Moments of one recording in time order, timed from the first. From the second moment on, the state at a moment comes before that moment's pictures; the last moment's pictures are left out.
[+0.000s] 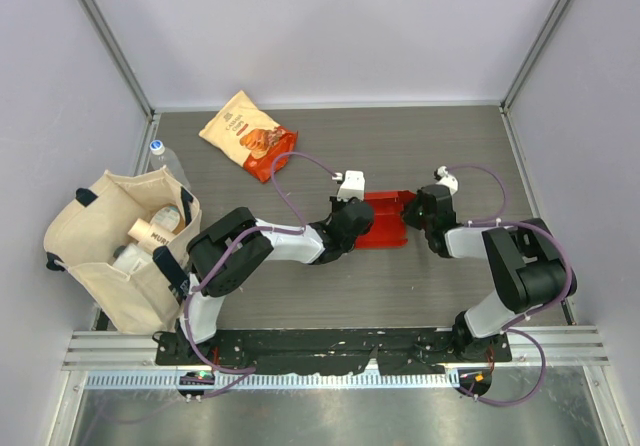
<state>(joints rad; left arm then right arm) -1.01 2.00 1.12 0.40 -0.77 -0.43 0.24 1.57 0.50 0.48 0.09 0.63</state>
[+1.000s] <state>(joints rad) -1.01 2.00 1.12 0.39 -0.77 -0.42 0.18 1.51 0.49 0.45 -0.06 0.70</state>
